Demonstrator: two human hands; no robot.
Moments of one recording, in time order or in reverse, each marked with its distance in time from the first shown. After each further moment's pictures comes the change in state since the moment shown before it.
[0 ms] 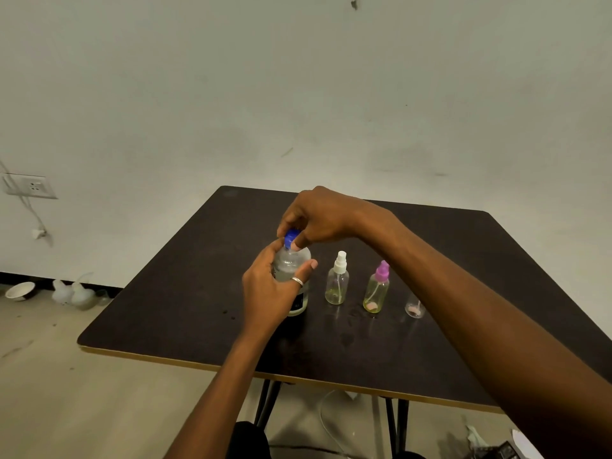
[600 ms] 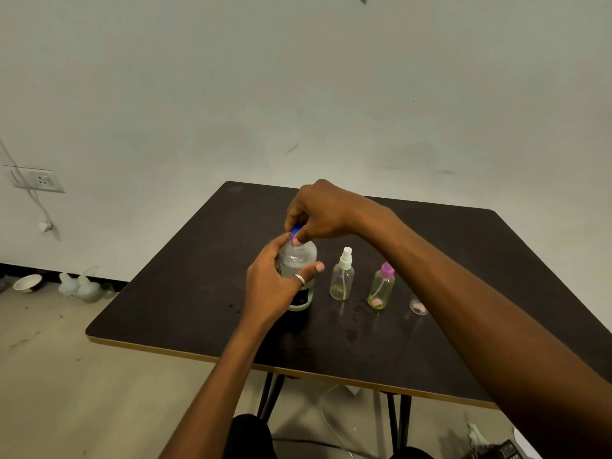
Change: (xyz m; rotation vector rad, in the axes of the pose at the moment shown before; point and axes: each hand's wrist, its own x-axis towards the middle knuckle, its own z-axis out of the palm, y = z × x) left_hand 0.004 0.000 -0.009 -0.005 -0.136 -0.089; right_hand 0.005 -0.008 0.004 -0.044 0.053 0.069
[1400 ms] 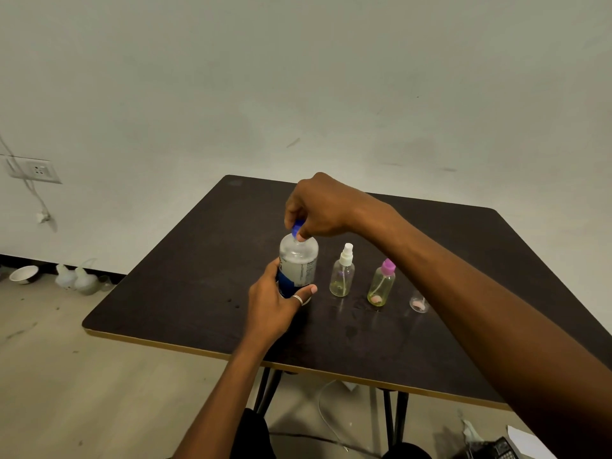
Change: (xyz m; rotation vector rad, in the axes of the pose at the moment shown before) left_hand -0.024 -0.022 0.005 0.060 -0.075 -0.169; right_hand -0.002 -0.008 -0.001 -0.065 -0.003 -0.028
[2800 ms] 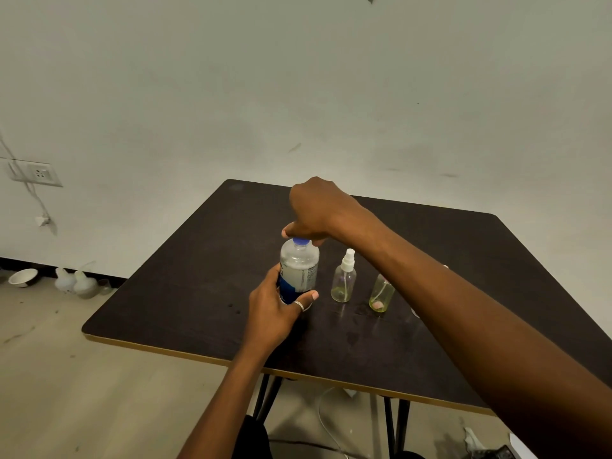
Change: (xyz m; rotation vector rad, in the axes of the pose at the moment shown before) left_hand -0.001 -0.003 -0.002 0.001 0.003 0.041; right_hand 0.008 -0.018 0.002 -0.125 0.065 0.251
